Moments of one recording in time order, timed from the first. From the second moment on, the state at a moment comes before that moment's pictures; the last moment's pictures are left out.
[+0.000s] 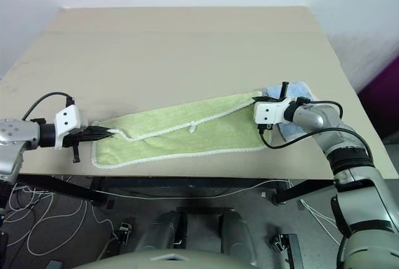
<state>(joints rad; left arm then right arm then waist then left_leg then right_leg) -0.32 0.93 0.07 0.32 -0.23 -0.06 -1.24 -0.67 -0.80 0.26 0.65 -0.42 -0.62 0.52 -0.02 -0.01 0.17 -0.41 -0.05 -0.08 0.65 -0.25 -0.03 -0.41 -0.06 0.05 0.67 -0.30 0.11</state>
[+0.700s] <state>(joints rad) -1.14 0.87 0.13 1.02 -0.14 -0.21 -0.93 -1.22 -0.82 0.16 0.95 -0.24 -0.57 0.67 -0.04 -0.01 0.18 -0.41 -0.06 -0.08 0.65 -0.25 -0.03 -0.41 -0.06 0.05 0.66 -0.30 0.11</state>
